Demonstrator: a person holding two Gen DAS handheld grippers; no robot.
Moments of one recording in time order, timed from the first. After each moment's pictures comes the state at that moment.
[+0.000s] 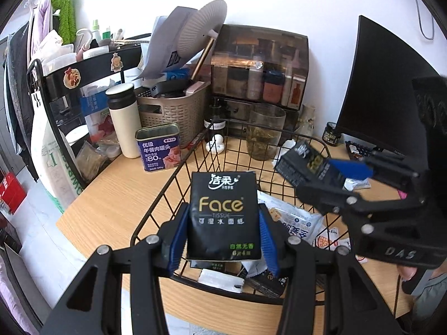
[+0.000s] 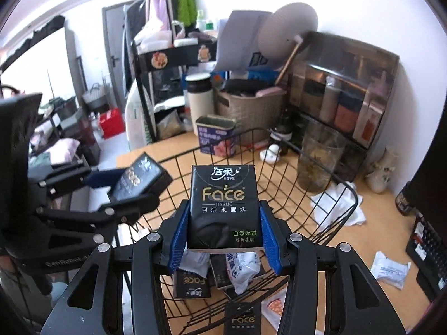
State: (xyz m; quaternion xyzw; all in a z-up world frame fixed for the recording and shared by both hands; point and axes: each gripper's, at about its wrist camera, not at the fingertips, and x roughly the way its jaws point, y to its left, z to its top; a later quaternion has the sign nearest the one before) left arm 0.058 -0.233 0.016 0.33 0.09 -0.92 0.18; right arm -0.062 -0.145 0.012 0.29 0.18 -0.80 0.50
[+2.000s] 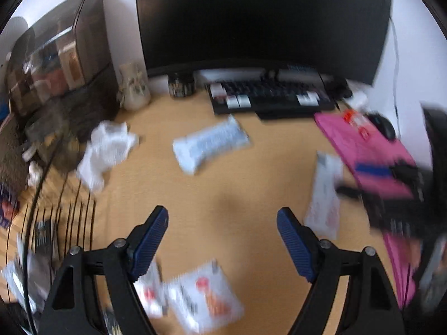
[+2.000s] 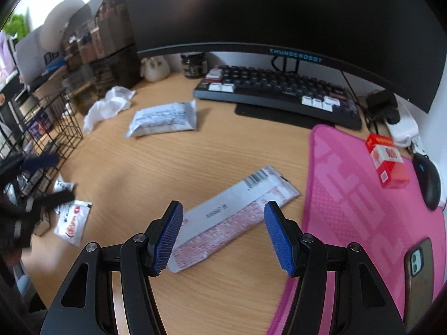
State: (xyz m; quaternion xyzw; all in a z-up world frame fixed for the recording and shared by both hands) left arm -0.135 0.008 -0.049 0.41 -0.01 -0.91 -0.05; right arm -0.167 0.201 -0.080 0.42 0.06 -0.89 0.17
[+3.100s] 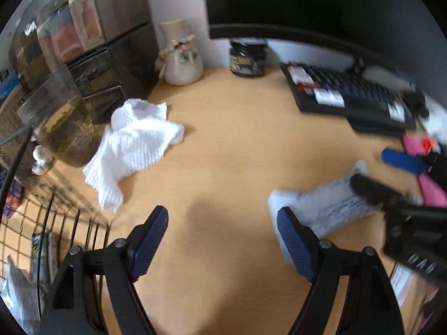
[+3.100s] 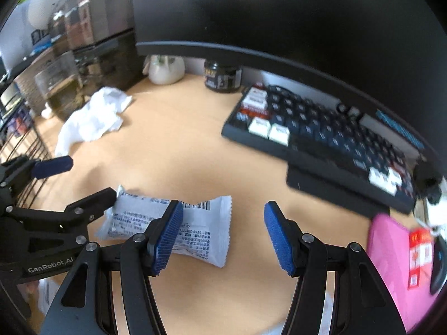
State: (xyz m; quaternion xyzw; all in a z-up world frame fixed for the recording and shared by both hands) left arm -0.209 -0.035 -0.104 0.47 0.00 -0.88 0.06; right arm -0.272 0.094 -0.097 0.43 0.14 -0.87 0.19
